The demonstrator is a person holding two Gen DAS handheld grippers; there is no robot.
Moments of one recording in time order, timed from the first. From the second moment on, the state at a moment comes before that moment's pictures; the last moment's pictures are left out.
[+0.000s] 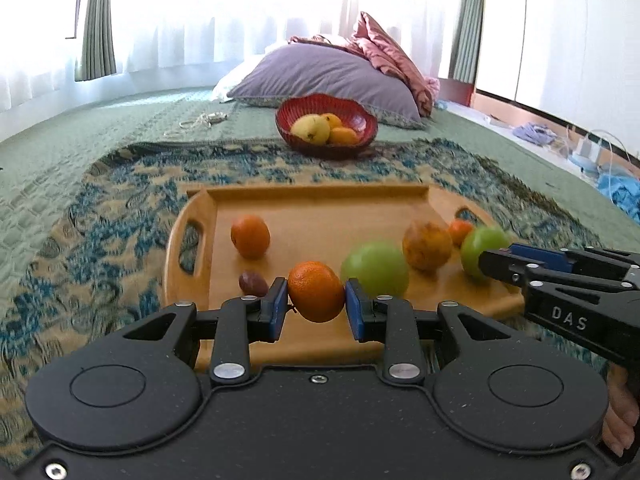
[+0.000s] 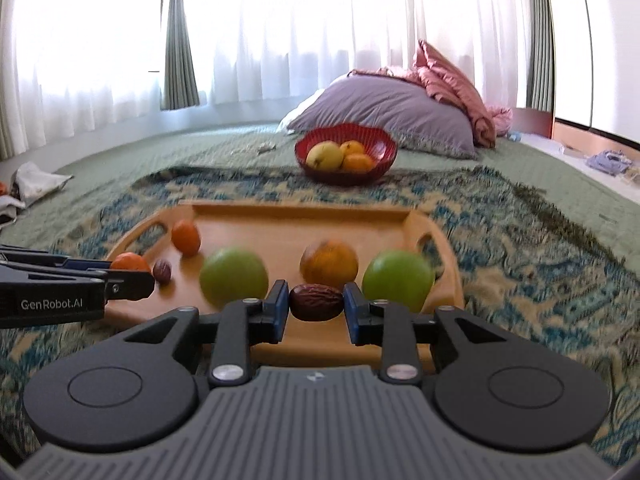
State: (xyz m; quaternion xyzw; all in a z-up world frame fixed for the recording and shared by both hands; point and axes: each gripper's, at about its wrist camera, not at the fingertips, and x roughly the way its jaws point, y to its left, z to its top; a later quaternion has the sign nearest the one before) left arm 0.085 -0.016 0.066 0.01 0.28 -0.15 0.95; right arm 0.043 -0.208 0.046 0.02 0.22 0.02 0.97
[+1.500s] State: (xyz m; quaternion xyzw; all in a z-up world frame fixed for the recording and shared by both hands) left arm 0.275 -0.064 0.043 0.01 0.40 -0.12 0.91; right arm 0.232 -0.248 0.033 0.08 0.38 0.00 0.92
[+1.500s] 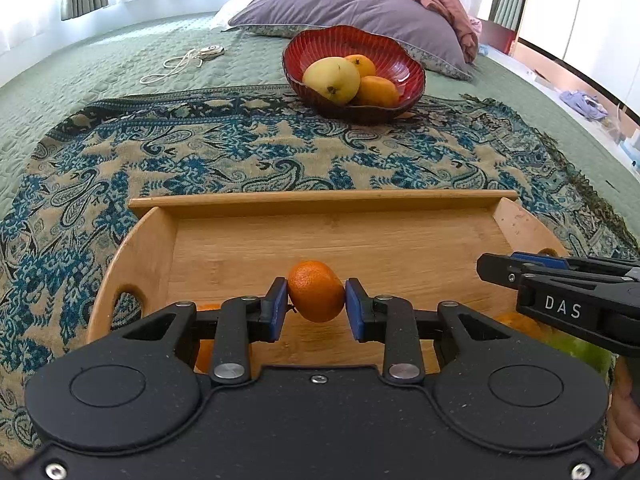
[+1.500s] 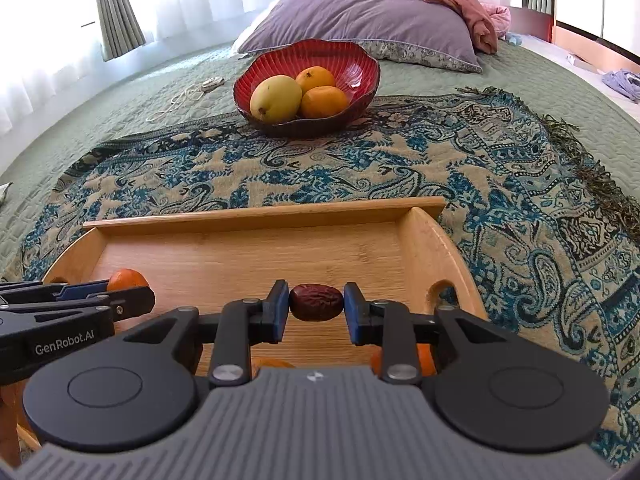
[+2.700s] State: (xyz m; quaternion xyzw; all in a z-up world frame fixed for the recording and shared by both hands) left arm 0.287 -0.062 0.033 0.01 0.40 -0.11 0.91; right arm 0.247 -0.253 0.016 0.09 0.39 -0.01 0.91
